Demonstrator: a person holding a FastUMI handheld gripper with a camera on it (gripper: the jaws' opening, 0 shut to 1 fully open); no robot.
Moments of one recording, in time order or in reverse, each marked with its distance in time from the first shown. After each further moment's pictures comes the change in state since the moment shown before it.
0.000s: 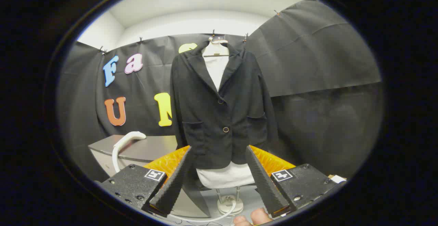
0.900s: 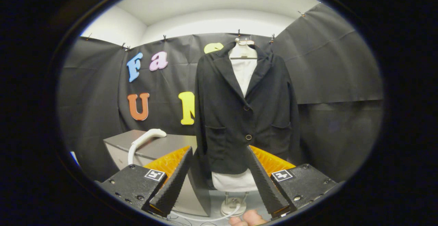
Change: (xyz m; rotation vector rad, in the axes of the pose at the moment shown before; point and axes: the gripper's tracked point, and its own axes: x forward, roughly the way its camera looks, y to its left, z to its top) arm 0.009 0.022 0.016 -0.072 0.034 0.191
